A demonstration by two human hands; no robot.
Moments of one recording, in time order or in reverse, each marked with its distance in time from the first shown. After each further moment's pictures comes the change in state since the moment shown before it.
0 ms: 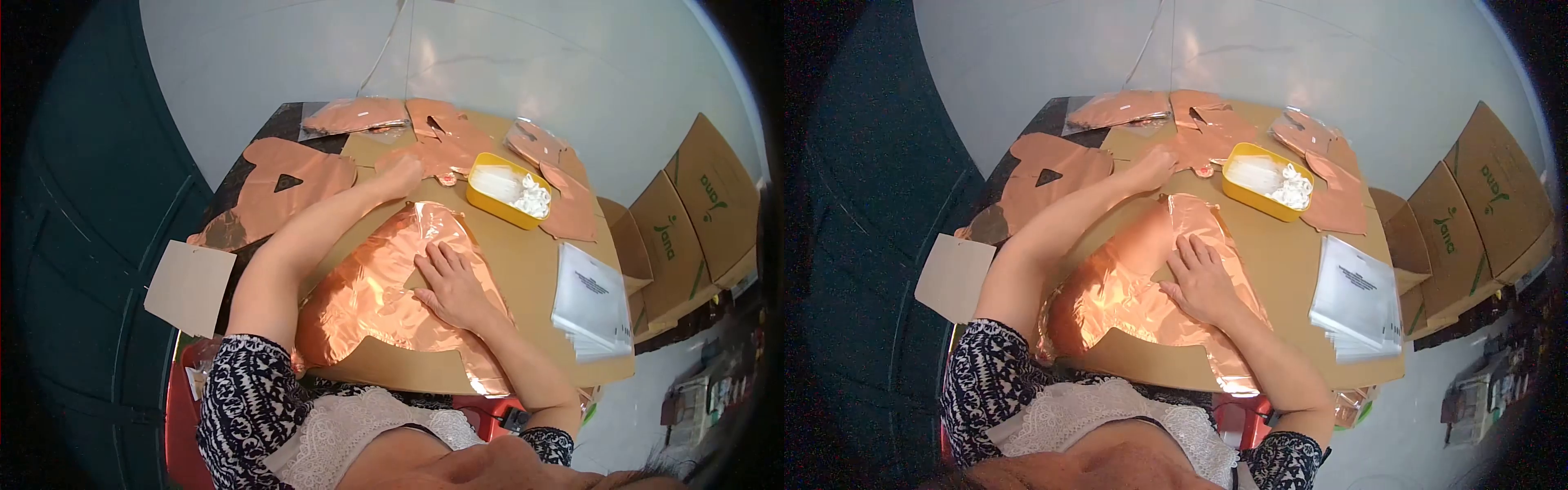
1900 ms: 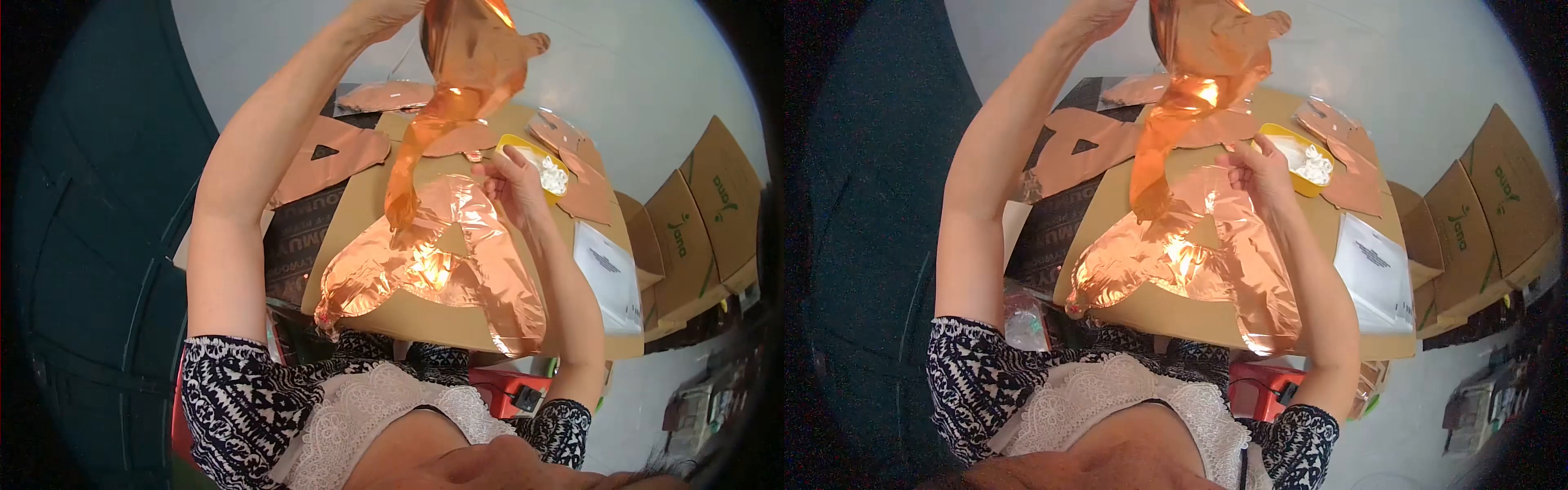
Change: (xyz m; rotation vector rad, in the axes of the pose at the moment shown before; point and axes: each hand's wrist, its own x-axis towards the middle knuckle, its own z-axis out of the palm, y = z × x) left_hand -0.014 0.062 -0.327 -0.960 0.570 0.253; right_hand 0.070 0.024 -0.098 1.602 0.325 0.516
